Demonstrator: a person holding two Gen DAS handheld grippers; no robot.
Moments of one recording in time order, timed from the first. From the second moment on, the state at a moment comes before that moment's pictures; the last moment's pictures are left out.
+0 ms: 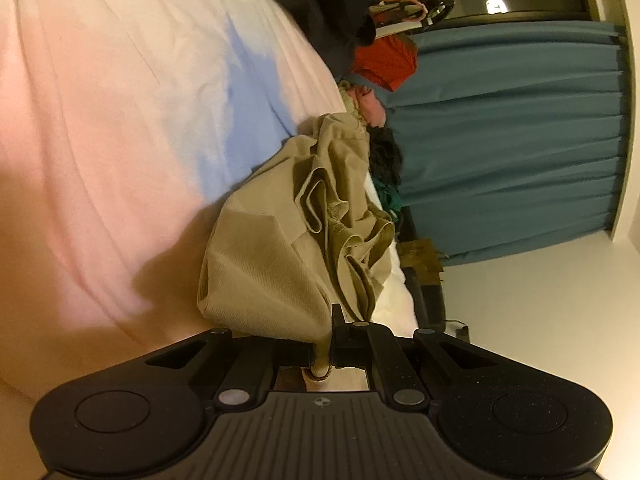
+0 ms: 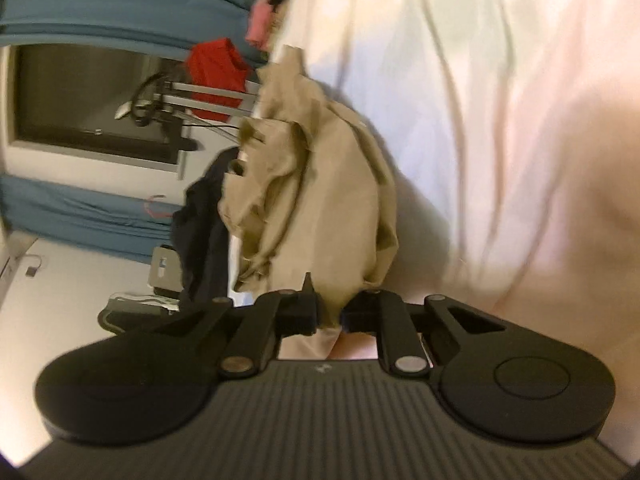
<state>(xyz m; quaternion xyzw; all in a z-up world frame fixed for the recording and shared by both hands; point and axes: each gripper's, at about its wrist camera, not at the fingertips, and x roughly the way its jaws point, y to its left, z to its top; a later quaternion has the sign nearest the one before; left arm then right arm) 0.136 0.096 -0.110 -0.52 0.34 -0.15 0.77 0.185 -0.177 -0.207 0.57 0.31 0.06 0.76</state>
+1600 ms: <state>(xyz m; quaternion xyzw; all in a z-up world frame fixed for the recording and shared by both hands) 0.144 0.070 -0.040 -0.37 0.36 -0.08 0.85 0.207 -0.179 -0.176 0.55 0.35 0.02 0.76</state>
